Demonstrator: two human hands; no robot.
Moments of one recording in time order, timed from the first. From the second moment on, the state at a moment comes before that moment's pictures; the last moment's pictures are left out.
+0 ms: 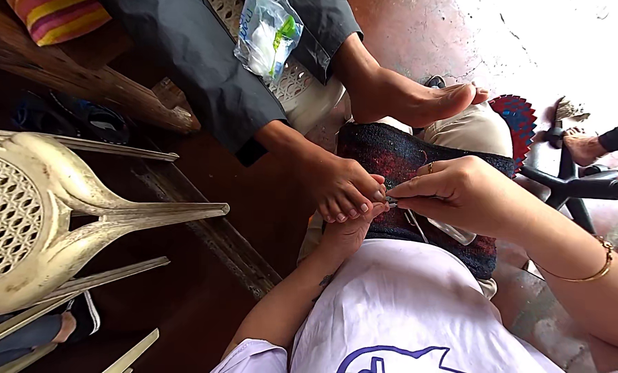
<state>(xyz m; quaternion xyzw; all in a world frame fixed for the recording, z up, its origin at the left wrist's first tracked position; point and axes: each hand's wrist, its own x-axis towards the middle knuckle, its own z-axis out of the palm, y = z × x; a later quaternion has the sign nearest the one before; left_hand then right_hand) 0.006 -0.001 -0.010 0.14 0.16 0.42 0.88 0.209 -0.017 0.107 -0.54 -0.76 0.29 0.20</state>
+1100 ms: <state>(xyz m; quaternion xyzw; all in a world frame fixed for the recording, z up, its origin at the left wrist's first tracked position) 0.006 -0.001 -0.007 0.16 0.18 0.41 0.88 0.201 -0.010 0.125 -0.47 -0.85 0.19 0.11</state>
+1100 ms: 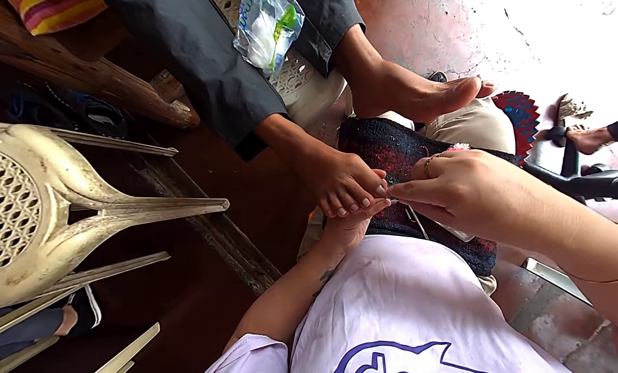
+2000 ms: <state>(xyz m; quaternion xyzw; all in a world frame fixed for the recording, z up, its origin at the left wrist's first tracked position) 0.009 -0.002 -0.006 0.15 0.20 0.42 0.87 0.195 -0.015 0.123 -0.51 -0.83 0.18 0.12</state>
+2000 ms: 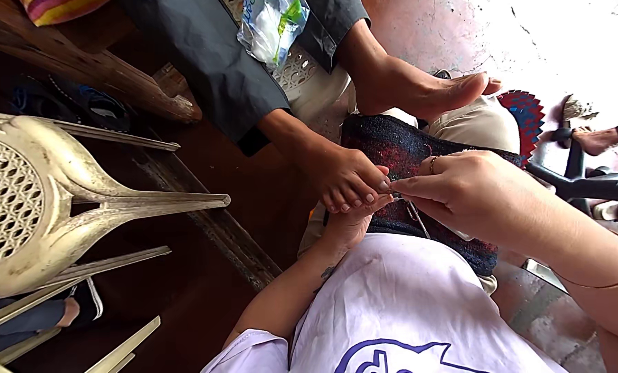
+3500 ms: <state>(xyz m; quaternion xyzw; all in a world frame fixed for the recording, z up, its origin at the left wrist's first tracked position) 0.011 -0.001 0.002 0.18 0.25 0.41 0.86 0.174 -0.041 0.116 -0.58 -0.80 0.11 0.13</state>
